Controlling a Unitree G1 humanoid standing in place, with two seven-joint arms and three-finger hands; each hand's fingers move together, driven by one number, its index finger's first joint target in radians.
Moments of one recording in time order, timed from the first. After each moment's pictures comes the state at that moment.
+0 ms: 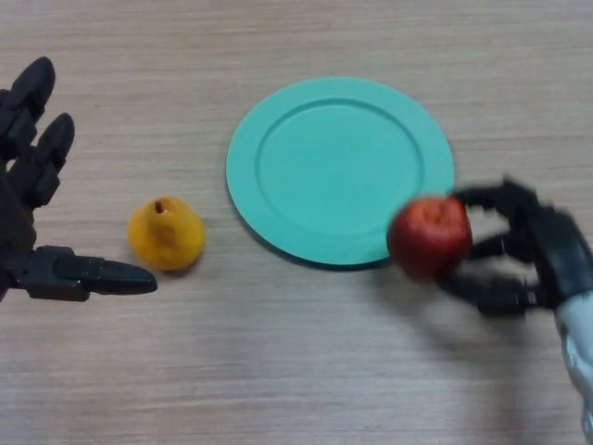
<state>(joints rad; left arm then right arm) -0.09 0.35 0.29 -0.40 -0.30 0.39 -0.21 -0.25 -0.22 0.02 0.00 -0.20 0.23 0.07</state>
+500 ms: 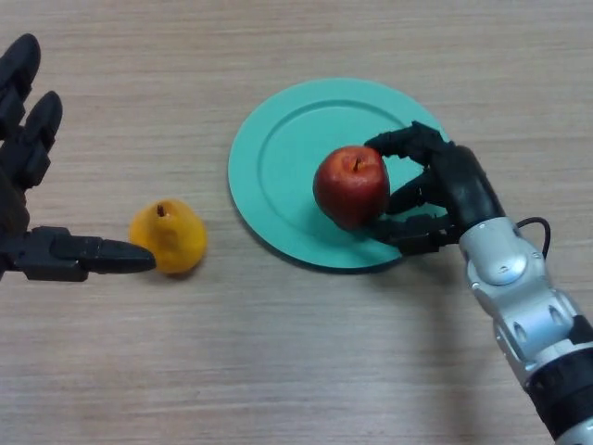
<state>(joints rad) -0.13 0.36 0.29 -0.42 -0.30 0.38 -0.15 -0.59 -0.18 0.22 0.59 -0.17 0.05 -0.11</state>
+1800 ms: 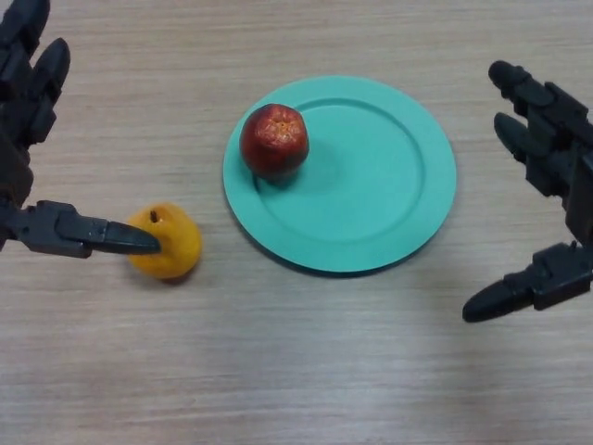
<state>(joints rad) -0.19 0.39 0.25 -0.32 -0.29 0.18 -0.19 -0.16 -0.33 -0.10 -0.49 0.09 0.49 0.35</state>
